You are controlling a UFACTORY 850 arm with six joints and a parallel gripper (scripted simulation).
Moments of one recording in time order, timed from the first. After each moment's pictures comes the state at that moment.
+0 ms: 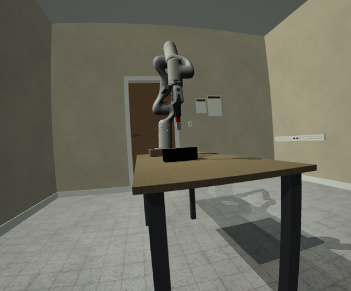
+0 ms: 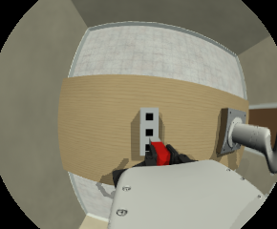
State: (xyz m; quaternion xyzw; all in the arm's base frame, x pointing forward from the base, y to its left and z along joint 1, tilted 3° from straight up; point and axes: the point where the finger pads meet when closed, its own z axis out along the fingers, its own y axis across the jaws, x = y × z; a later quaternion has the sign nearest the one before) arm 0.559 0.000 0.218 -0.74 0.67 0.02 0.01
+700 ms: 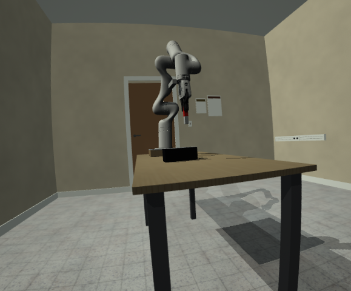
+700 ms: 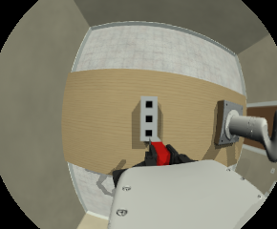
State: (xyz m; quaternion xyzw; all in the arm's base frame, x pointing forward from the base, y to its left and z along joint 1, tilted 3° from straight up) arm 0.555 0.048 0.253 -0.74 0.67 0.02 0.02
